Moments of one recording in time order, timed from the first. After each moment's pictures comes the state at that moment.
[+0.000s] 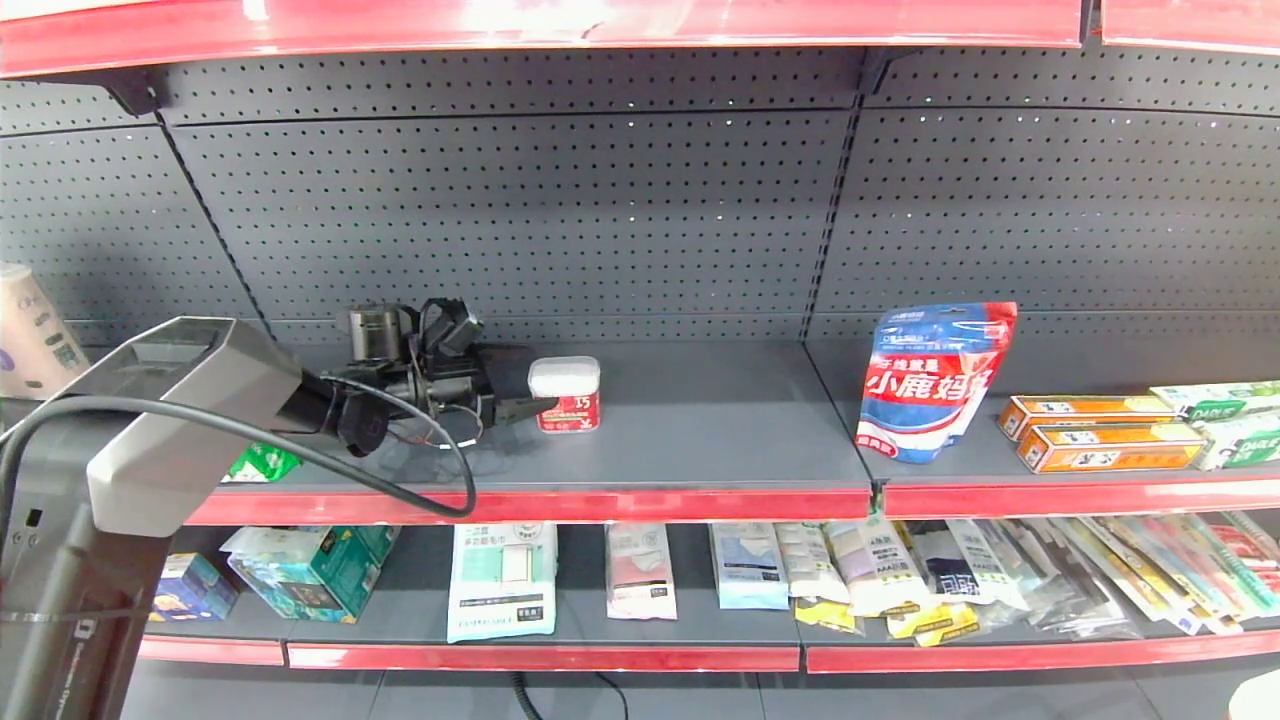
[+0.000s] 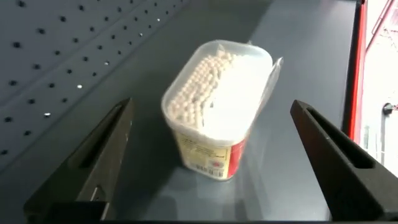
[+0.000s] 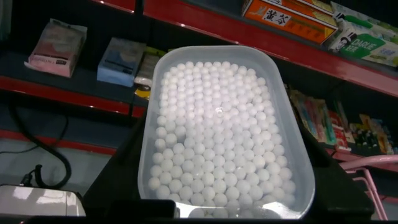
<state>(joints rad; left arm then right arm) -0.08 2.49 -1.50 -0.69 -0.98 0.39 -0.15 0.34 -0.03 -0.04 0.07 -0.39</state>
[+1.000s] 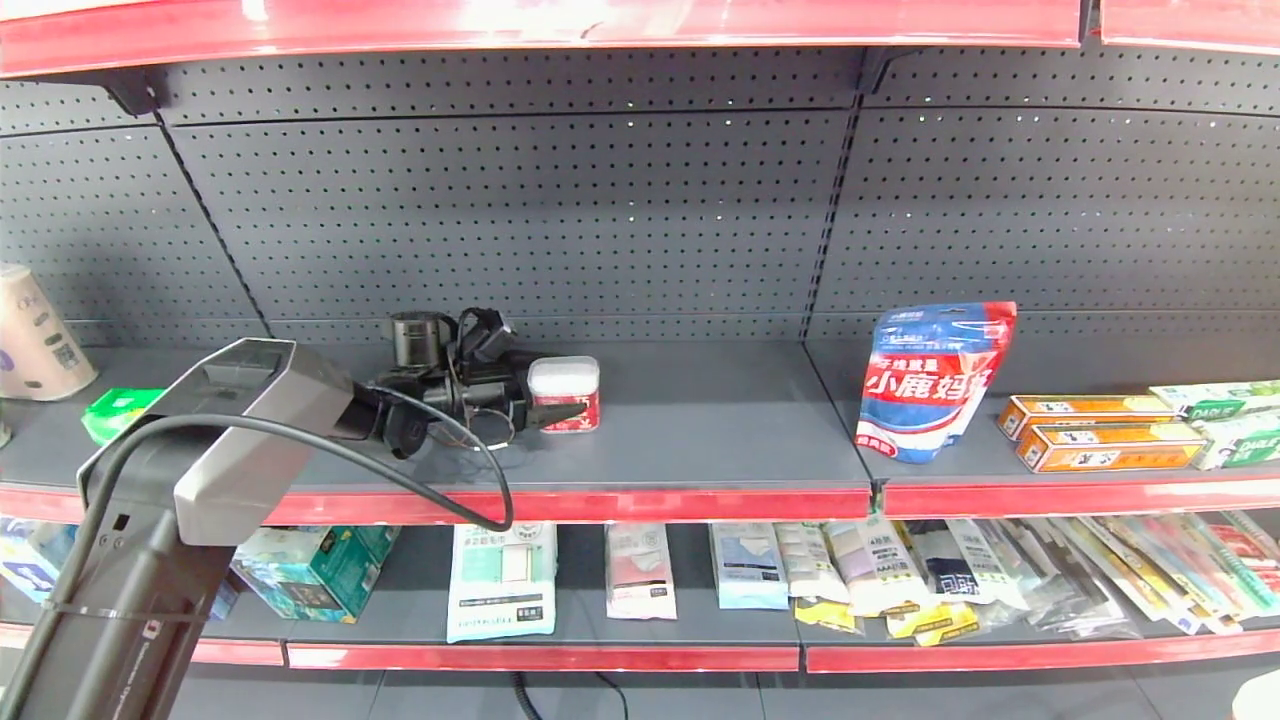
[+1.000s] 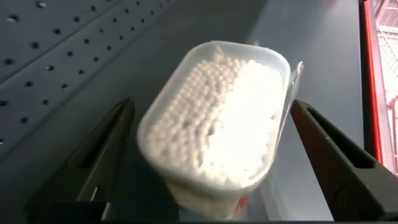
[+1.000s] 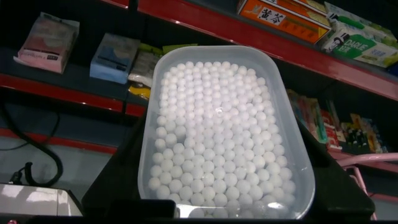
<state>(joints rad) -0.13 2.61 -1.67 -0.66 -0.98 0.36 -0.15 0.35 -0.03 -0.04 0.05 -0.41</state>
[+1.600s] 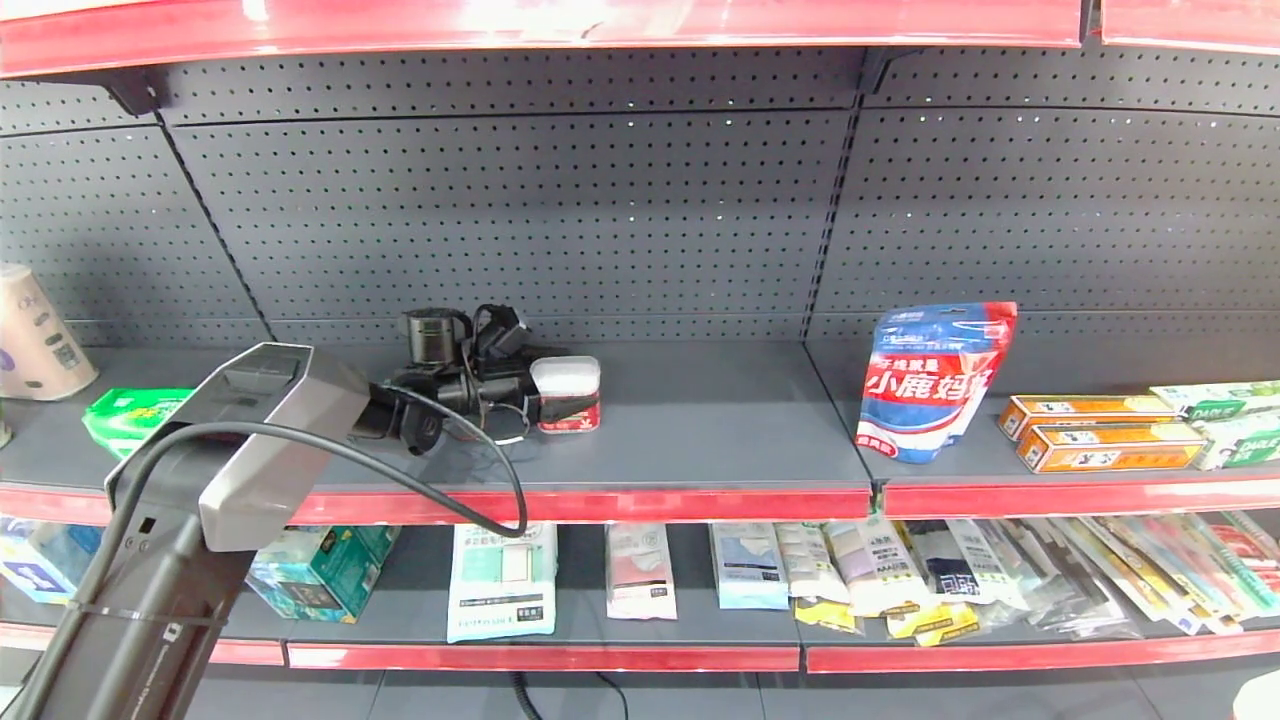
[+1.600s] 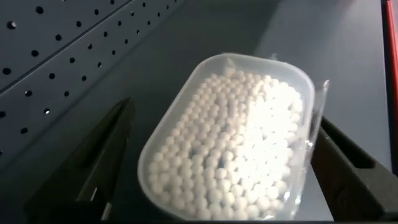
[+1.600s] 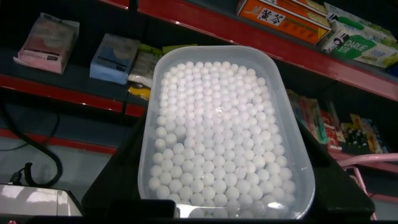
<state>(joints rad) -0.16 2.65 -1.75 -0.65 -0.92 0.35 -0.15 0.35 -0.03 -0.04 0.05 -0.41</state>
